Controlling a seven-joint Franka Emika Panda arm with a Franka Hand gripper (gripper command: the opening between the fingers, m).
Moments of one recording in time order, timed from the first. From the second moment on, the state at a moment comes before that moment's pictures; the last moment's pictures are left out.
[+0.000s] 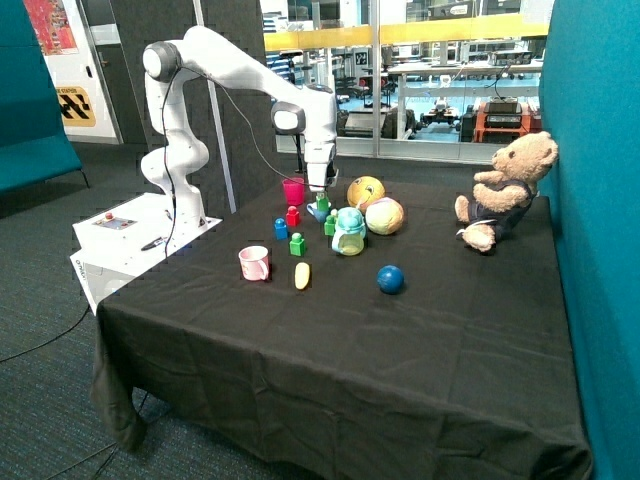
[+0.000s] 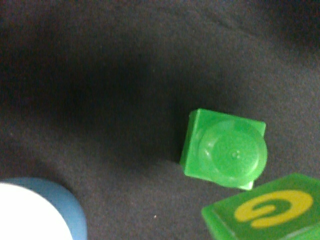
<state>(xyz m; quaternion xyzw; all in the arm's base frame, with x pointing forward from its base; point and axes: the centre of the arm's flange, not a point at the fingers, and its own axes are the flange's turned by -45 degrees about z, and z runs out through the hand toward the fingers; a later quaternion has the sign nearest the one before) 0.555 0.002 0.392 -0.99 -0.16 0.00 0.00</state>
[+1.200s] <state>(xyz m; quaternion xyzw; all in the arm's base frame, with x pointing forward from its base) 0.567 0.008 0.381 -0.99 -0.17 0.00 0.00</state>
